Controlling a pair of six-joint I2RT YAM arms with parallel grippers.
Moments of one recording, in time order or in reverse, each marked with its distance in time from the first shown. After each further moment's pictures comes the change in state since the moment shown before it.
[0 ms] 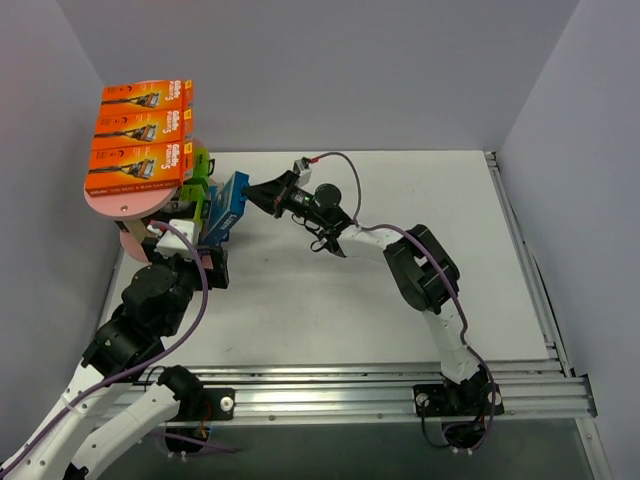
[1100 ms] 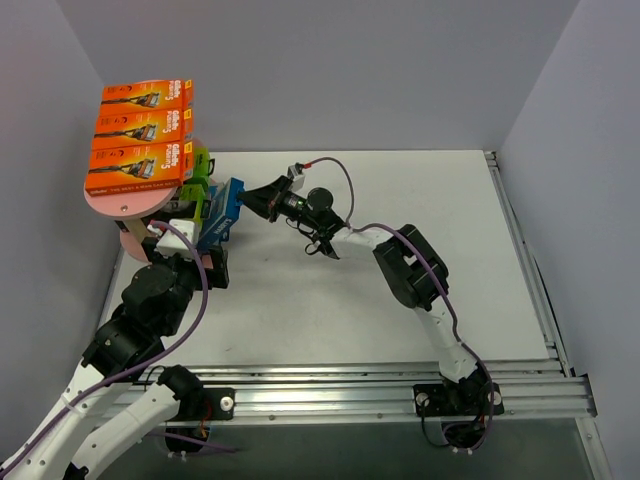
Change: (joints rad) left arm 0.000 0.000 0.000 0.000 0.000 0.000; right arm 0.020 0.097 0.062 0.003 0.007 0.000
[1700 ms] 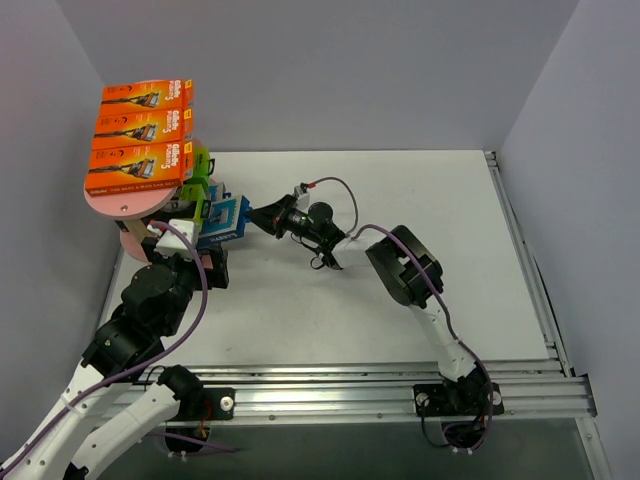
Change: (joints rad) left arm 0.000 -0.002 0.000 0.000 0.000 0.000; right arm -0.009 0.047 -0.096 0.020 0.023 0.007
